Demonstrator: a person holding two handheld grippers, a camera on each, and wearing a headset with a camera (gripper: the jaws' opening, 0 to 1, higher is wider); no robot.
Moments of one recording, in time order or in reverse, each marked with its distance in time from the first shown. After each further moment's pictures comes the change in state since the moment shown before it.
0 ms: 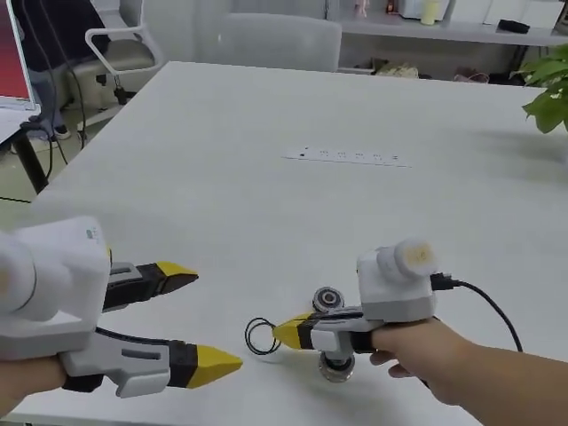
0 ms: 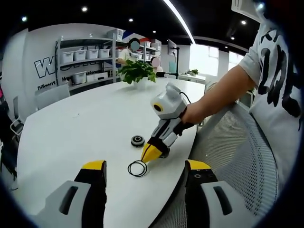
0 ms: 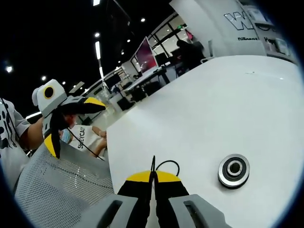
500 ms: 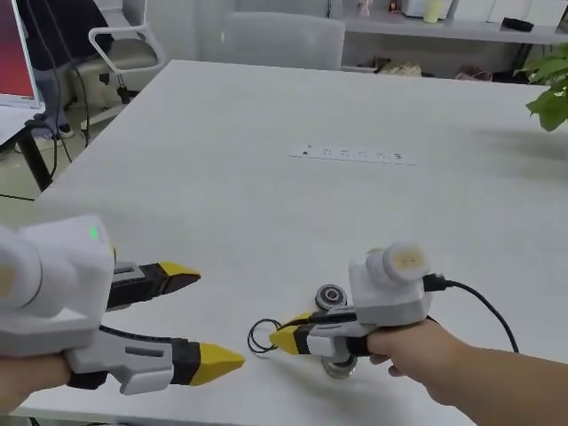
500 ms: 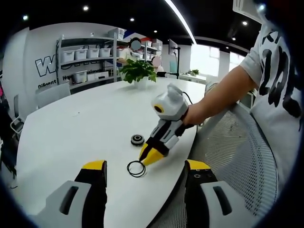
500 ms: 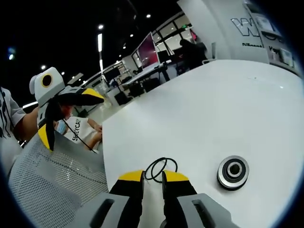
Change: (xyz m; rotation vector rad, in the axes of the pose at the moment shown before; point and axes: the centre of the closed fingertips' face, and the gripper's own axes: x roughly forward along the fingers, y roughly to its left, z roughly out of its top) left arm -0.001 -0.001 -0.003 -0.009 0.003 0.003; right arm 0.002 -0.003 -0.005 -0.070 0.028 -0.043
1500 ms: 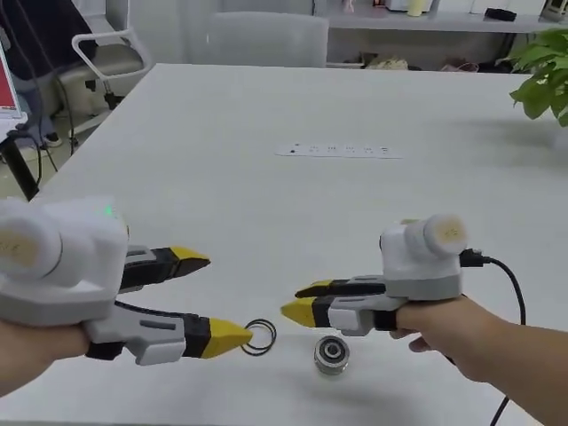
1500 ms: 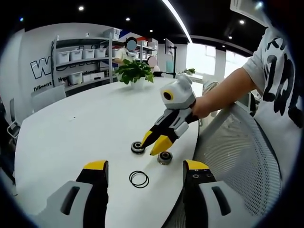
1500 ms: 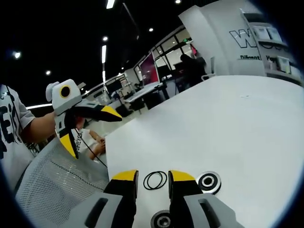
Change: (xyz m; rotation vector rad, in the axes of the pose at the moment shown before) left arm 0.024 0.010 0.019 0.022 0.005 -0.037; right arm -0.047 -0.007 0.034 -0.032 -0.132 -0.004
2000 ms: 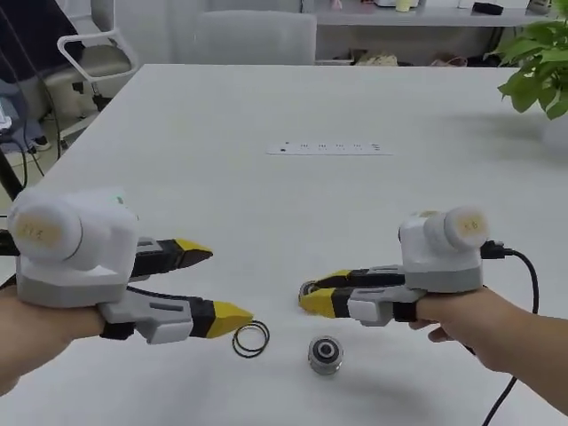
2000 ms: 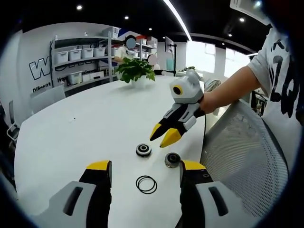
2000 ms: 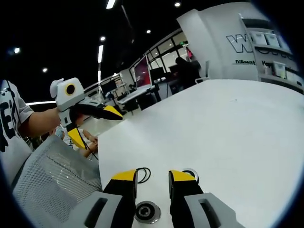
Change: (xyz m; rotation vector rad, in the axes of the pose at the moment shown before) left arm 0.021 0.016 0.004 0.016 0.013 -0.001; right arm -0.025 -0.026 -0.001 -0.026 -0.013 -0.068
